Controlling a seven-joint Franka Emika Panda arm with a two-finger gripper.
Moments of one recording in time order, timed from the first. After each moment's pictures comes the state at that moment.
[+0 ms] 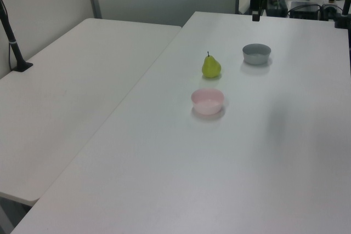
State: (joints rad) arm 0.09 0.04 -0.05 -1.59 -0.06 1.61 0.04
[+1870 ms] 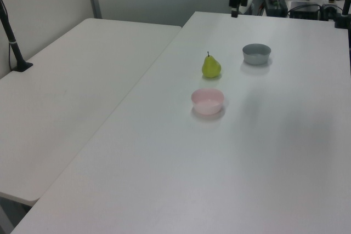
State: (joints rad) arm 0.00 0.24 -0.06 -1.39 -0.06 1.72 0.00
